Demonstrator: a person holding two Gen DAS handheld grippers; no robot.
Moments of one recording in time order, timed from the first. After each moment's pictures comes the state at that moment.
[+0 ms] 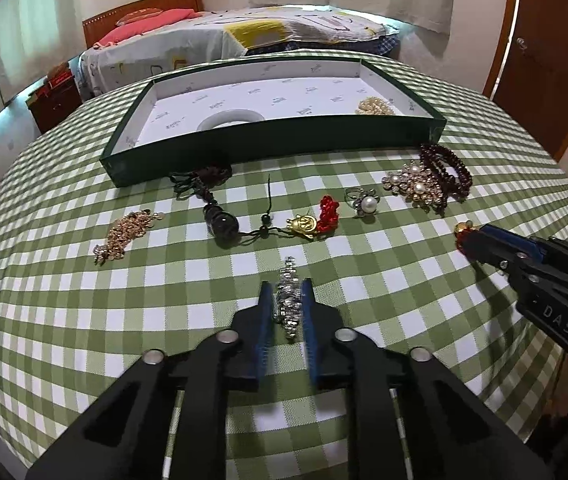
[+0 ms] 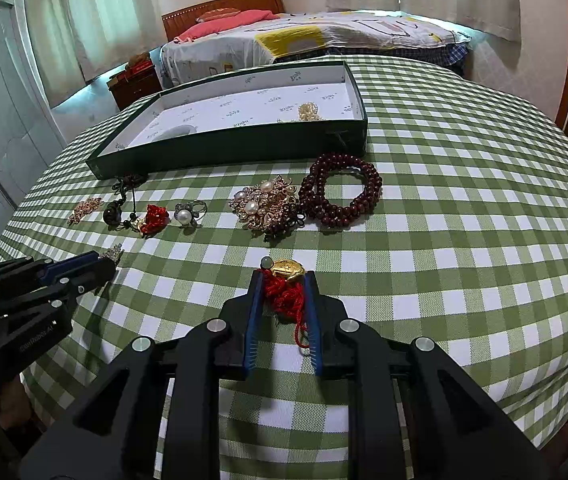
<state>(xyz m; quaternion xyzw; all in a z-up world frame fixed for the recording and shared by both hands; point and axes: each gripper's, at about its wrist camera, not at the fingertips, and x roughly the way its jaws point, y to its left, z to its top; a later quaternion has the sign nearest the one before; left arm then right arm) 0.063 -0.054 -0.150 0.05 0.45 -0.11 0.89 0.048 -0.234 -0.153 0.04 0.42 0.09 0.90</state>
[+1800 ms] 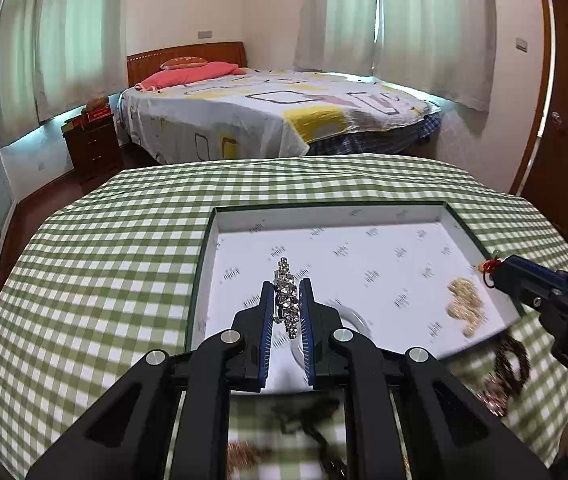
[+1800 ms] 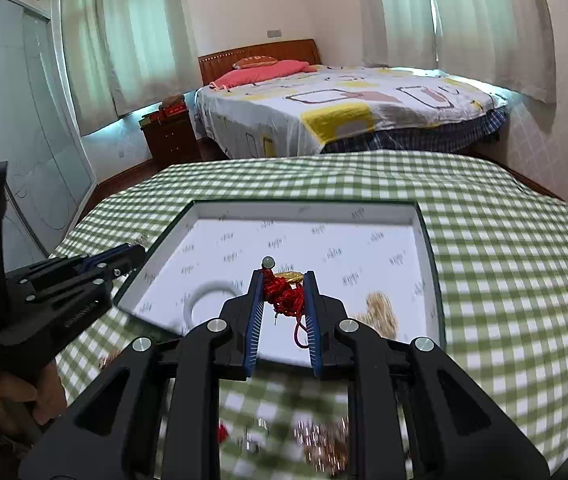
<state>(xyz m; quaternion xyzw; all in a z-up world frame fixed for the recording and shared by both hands) 0.199 -0.001 -0.084 0.01 0.34 -0.06 0.94 0.179 -0.178 -0.073 0.03 0.32 0.14 0.94</state>
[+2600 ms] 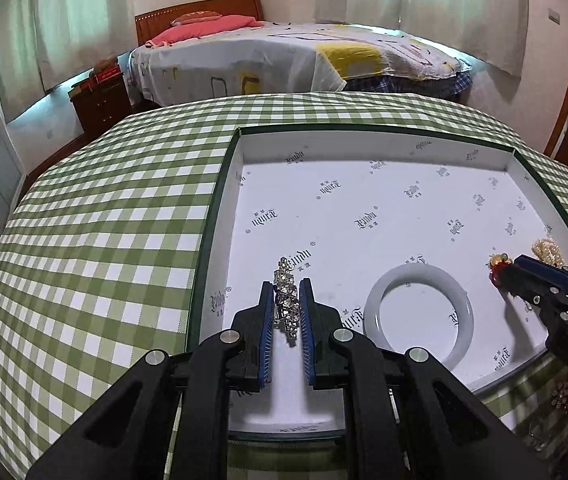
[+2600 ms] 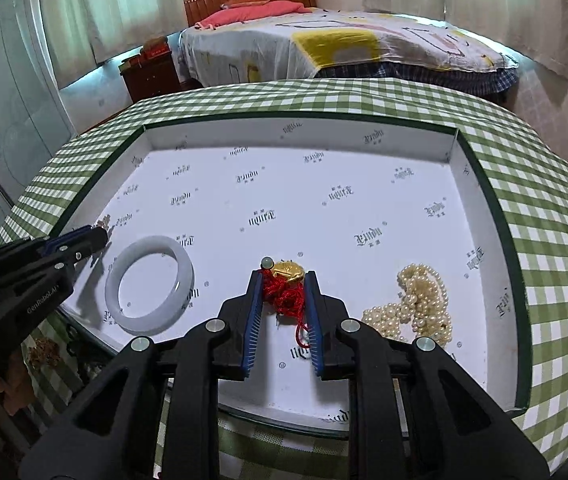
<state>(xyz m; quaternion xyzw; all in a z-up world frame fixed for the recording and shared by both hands) 0.237 0.018 -0.148 0.03 0.42 -0.02 0.91 0.239 -0.160 -0.151 0.00 0.42 0.13 0.90</state>
